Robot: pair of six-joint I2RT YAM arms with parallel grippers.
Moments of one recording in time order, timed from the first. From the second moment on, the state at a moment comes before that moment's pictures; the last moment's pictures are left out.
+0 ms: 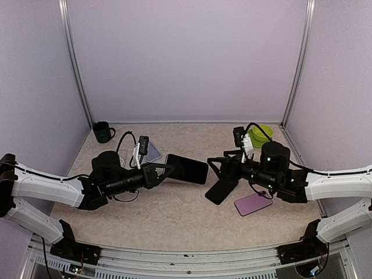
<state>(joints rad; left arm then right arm) -0.93 1.33 0.53 0.71 0.14 -0.69 0.93 1.21 0.61 0.44 0.12 0.32</state>
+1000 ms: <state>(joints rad) -0.91 1.35 0.47 1.05 0.27 -0.74 0.90 1.31 0.63 0.55 -0.29 0.63</state>
